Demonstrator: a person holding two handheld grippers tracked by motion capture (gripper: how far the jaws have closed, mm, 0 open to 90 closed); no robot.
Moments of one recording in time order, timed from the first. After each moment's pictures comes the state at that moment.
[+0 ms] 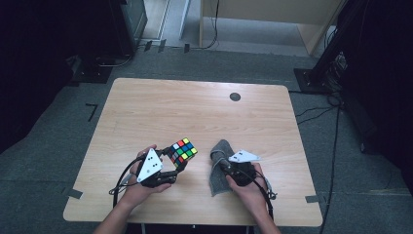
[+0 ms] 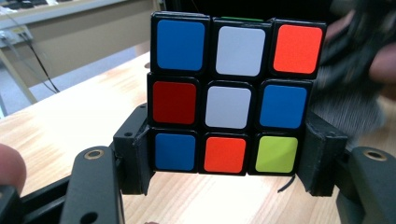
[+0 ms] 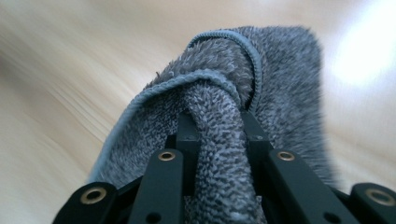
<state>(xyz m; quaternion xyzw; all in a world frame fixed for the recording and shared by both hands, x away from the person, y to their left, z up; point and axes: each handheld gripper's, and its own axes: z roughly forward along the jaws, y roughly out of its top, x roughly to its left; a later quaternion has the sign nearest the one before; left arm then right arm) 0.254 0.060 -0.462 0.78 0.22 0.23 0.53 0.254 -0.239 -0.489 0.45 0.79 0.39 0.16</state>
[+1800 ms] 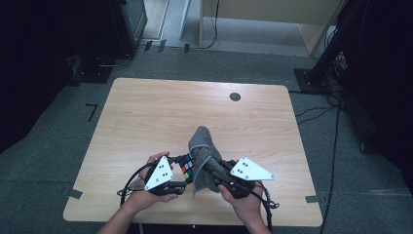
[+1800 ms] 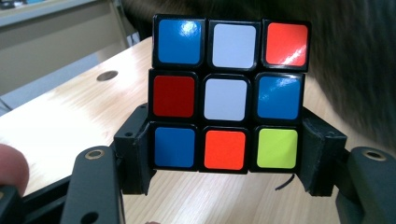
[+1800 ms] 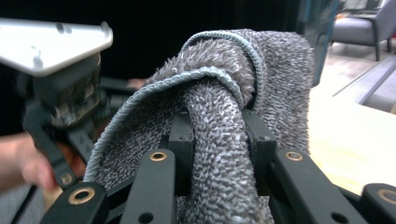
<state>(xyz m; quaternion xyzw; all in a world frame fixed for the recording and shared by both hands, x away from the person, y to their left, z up) 0.233 0.038 -0.449 0.80 0.15 0.19 0.55 0.201 -0.209 -0.414 0.31 0.72 0.59 0.20</state>
